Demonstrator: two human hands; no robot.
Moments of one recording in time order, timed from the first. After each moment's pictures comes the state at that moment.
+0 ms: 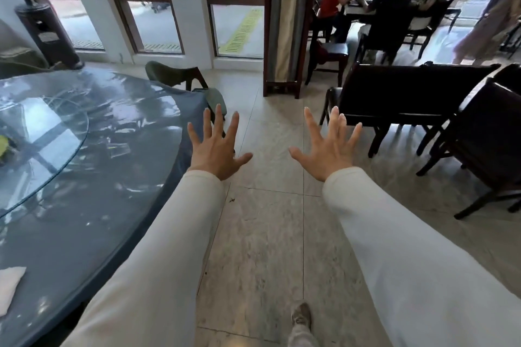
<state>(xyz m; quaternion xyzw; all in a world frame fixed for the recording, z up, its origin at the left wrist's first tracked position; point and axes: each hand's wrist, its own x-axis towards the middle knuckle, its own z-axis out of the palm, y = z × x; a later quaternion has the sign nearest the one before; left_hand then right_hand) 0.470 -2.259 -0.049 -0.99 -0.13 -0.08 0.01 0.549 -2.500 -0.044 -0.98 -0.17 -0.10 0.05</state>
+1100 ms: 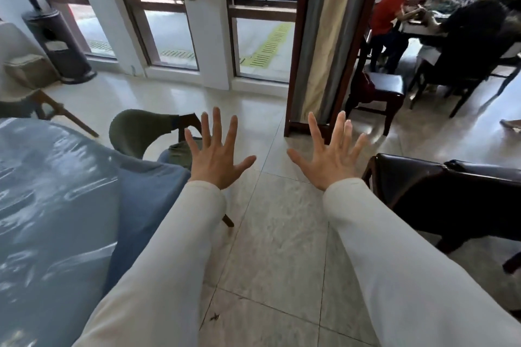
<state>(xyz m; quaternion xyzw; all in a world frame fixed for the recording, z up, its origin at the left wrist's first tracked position) 1.168 -2.020 -0.047 -0.97 -0.22 -0.08 0.00 1.285 -2.245 -0.048 -0.96 -0.23 -0.08 0.10</state>
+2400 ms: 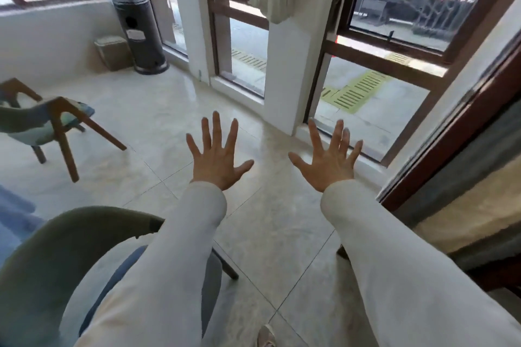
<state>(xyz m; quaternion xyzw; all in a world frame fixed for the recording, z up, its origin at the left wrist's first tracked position) 1.851 -1.463 -0.080 -0.89 -0.44 -0.08 -0.02 2.054 -1.610 -0.065 -0.90 -0.43 -0.01 0.06</state>
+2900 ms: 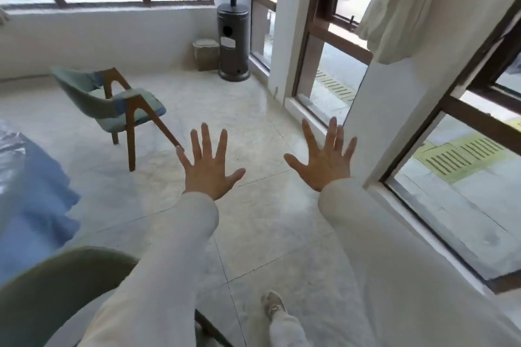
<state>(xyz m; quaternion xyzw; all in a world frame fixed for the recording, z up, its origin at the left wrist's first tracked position) 1.872 -1.163 -0.120 -0.77 -0.64 -0.07 -0.01 2.127 -1.211 -0.077 -0.78 -0.62 -0.03 0.06</state>
